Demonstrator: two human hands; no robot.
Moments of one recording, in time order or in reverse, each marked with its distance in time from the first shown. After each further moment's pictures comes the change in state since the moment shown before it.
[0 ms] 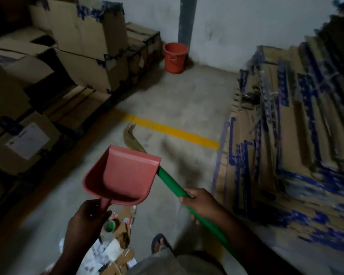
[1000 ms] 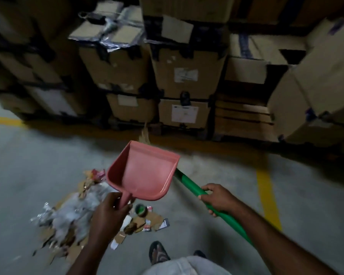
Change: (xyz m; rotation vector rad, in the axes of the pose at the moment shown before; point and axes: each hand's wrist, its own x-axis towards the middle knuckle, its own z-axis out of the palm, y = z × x) left_hand 0.144 0.105 0.042 -0.315 0.871 -0.835; right_hand 0.400 -0.345 0.102 -0.999 -0.909 -0.374
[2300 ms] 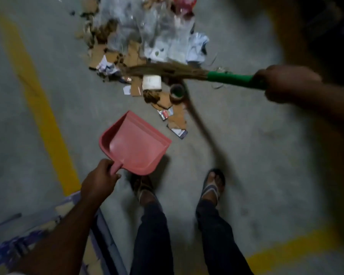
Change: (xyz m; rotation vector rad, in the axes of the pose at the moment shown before) left_hand -0.115 -0.285 0.399 -0.046 0.093 -1.073; right_hand 0.443 -0.038 0.152 -1.727 -0.276 -0.943
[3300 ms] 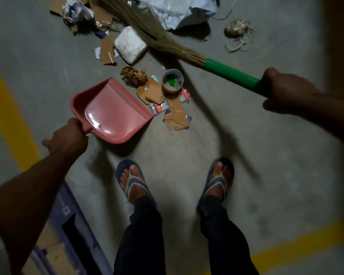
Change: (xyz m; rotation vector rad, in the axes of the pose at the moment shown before) left_hand 0.175 -0.044 0.069 0.324 0.109 -0.146; right_hand 0.054 -0.053 0.170 0.203 -0.074 0.116
